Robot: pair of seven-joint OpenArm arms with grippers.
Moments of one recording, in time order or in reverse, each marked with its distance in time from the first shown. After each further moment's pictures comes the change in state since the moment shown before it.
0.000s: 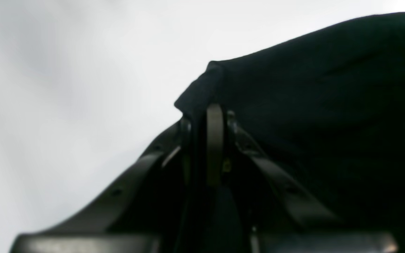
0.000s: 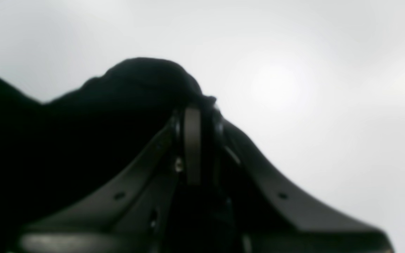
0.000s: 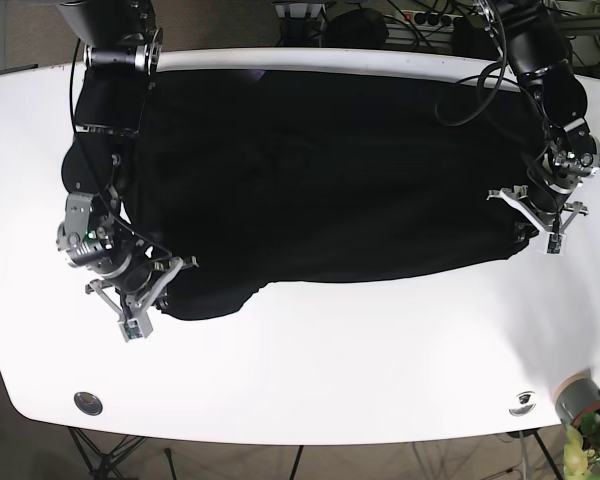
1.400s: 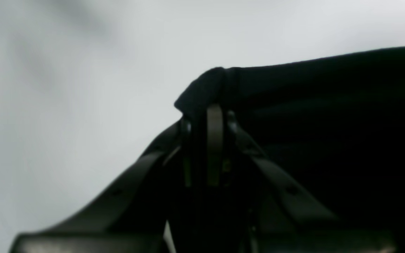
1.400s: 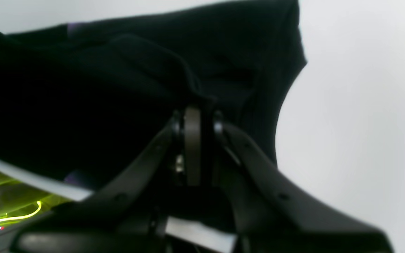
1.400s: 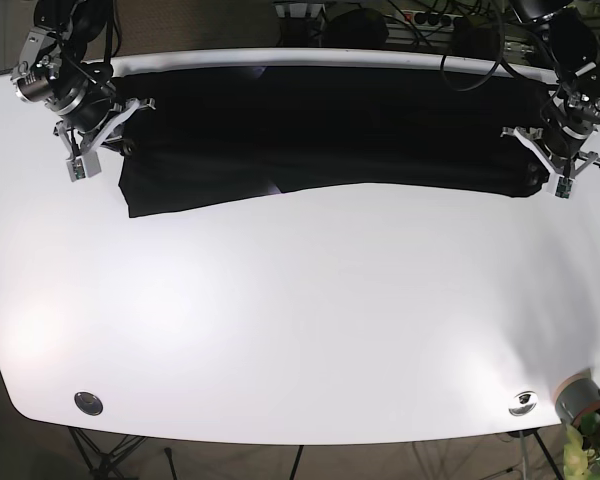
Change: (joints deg) left arm 14.4 0.0 -8.0 10.0 -0.2 -7.1 3.7; right arm -38.2 0.5 21.5 24.6 24.7 5.7 -9.6
